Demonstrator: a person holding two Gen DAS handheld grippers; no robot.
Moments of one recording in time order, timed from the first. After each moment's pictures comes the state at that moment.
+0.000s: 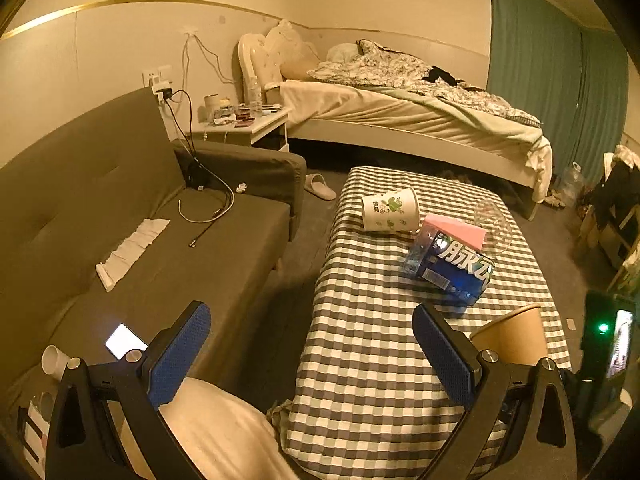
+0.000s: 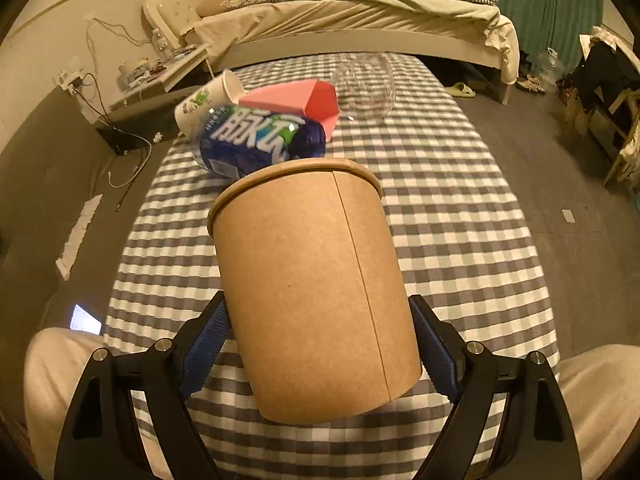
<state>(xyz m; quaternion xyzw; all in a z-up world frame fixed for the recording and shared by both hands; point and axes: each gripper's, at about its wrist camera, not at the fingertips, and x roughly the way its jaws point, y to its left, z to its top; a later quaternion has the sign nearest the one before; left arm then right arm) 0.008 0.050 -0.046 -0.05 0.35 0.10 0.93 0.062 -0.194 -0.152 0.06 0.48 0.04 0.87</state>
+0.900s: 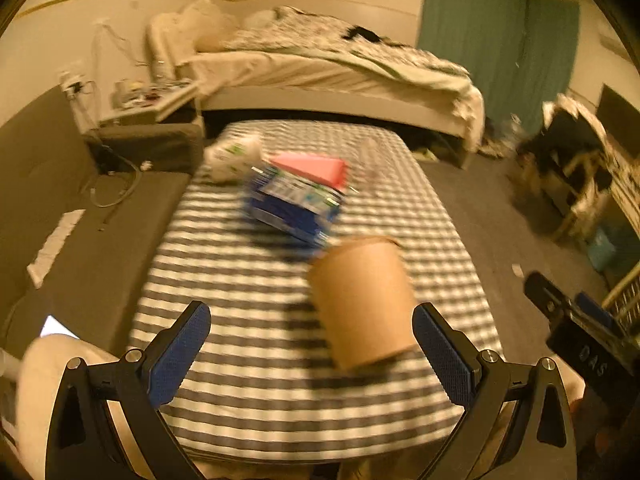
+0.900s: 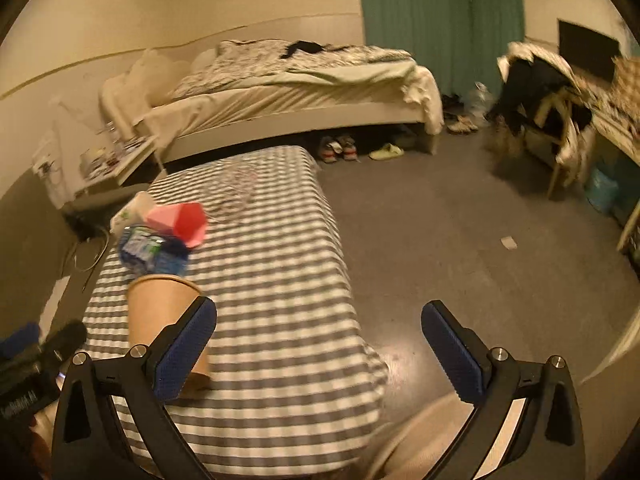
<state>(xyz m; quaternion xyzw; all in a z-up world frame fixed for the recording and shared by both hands) 0.016 -0.096 -0.079 -0.03 0.41 -0.04 0.91 -0.006 -0.341 -0.099 0.10 0.35 -0.06 0.93</state>
